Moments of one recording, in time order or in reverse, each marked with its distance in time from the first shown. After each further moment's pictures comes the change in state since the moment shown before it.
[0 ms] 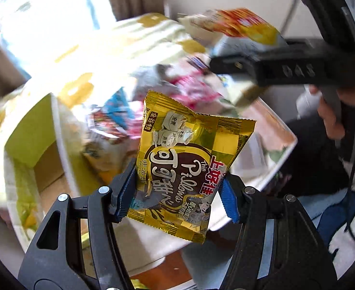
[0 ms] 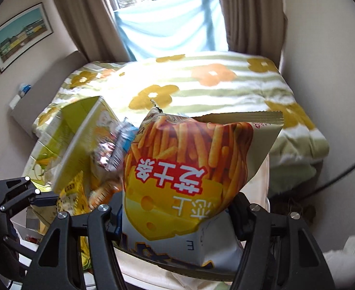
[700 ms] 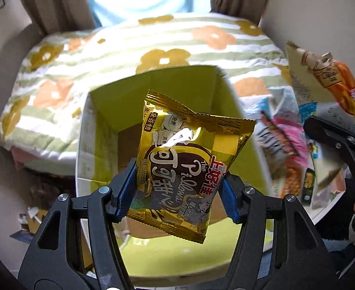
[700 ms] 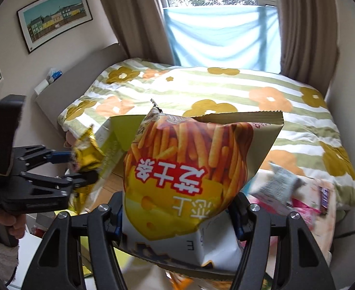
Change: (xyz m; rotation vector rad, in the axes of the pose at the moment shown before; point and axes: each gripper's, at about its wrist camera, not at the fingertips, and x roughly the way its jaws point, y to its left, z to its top) left arm -0.005 0.260 -0.027 -0.384 0.052 0.168; right arm 0.085 0.185 0.073 -0.143 -0.001 0.128
